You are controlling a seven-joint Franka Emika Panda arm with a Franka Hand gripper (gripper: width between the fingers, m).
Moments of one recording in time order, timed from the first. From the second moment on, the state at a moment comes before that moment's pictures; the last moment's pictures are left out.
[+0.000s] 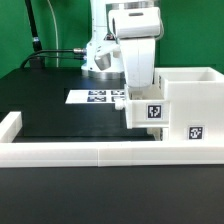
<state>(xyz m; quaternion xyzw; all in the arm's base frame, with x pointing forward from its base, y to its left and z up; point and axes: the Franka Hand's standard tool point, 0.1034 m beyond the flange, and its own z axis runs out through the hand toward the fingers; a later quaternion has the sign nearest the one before) 0.539 0.017 0.058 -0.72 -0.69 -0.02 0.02</state>
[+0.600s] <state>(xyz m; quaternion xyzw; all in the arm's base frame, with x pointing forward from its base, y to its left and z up) 0.539 0.015 0.095 -0.73 -0.68 -0.02 0.01</state>
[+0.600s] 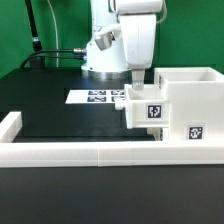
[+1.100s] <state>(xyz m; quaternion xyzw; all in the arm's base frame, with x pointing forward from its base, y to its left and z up) 0.536 -0.045 0.112 -0.71 -0.70 -0.01 0.00</state>
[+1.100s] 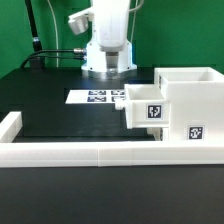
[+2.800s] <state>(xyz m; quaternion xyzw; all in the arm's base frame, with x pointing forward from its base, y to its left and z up) 0.536 0.034 0.058 -0.78 -0.61 -0.04 0.11</state>
